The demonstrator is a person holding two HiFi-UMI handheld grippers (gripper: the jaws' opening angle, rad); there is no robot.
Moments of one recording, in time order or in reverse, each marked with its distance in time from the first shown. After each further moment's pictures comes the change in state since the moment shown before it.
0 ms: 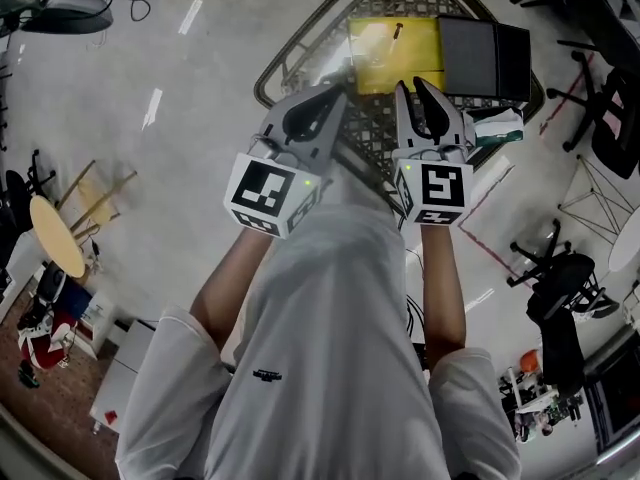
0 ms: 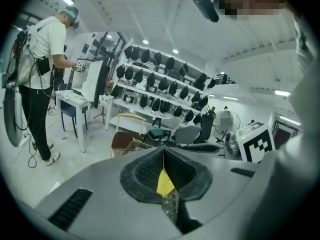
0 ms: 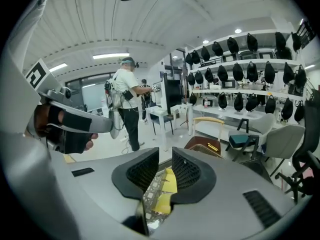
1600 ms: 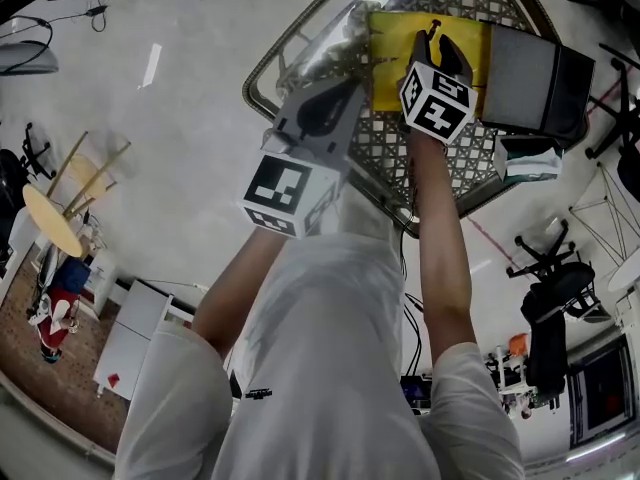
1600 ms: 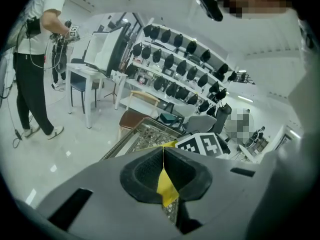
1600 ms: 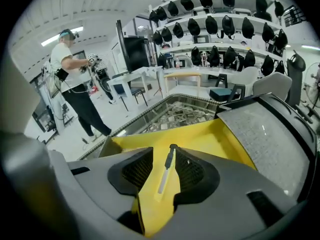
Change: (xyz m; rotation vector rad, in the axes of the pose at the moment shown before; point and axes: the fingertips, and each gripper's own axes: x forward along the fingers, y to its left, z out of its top) left arm 0.112 0.076 -0.108 -0.163 0.145 0.073; right arm 0.199 -0.108 -0.201 0.266 0.333 -0.269
